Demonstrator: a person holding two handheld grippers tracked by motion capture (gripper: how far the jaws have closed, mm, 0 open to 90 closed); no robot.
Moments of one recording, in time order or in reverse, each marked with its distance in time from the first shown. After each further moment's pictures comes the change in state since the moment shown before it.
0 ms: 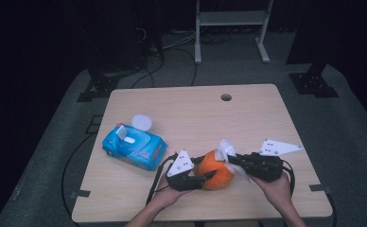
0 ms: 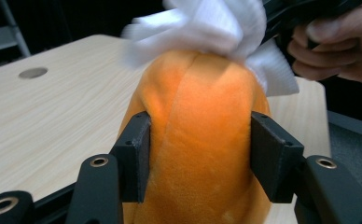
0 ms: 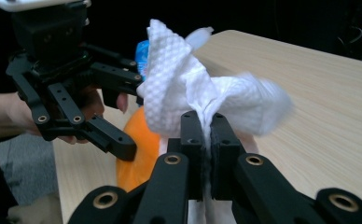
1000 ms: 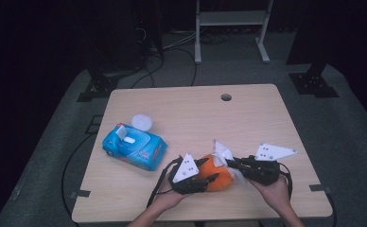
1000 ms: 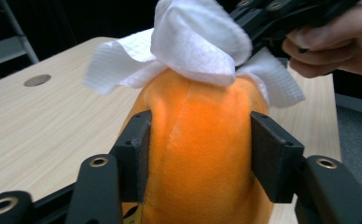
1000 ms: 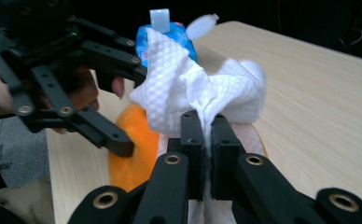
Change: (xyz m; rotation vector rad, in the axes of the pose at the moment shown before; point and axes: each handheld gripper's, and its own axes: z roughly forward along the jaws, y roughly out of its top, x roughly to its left) left arm -0.009 -0.002 0.005 0.025 0.012 0.062; right arm 0.003 -0.010 0.006 0.033 -0.007 -0.056
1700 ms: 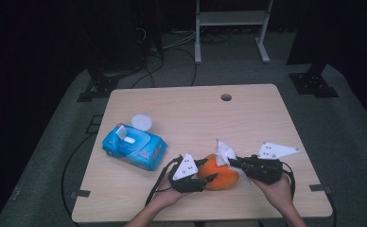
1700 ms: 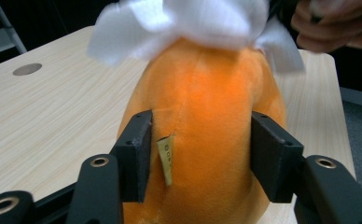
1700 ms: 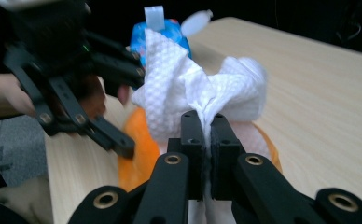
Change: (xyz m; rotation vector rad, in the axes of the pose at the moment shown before) left arm 0.009 -0.011 0.005 0.021 -0.006 0.004; right arm -0.007 -0.003 -0.004 0.012 -0.006 0.023
